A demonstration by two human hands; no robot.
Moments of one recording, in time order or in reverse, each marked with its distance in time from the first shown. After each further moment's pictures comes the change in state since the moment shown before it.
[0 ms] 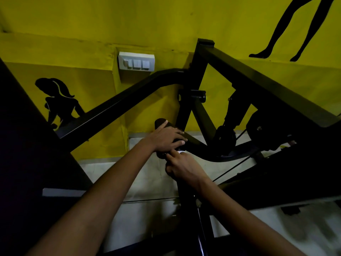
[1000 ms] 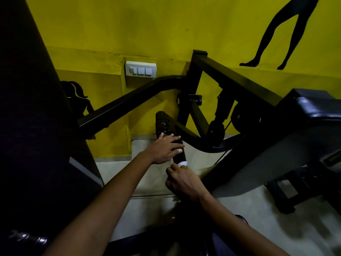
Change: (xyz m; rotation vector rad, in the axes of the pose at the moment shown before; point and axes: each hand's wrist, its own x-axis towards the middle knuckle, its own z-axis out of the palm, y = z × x) left_hand -0.096 0.085 0.025 -0.126 0.077 -0.077; right_hand -0.088 -0.089 -0.055 -0.017 -0.283 0.011
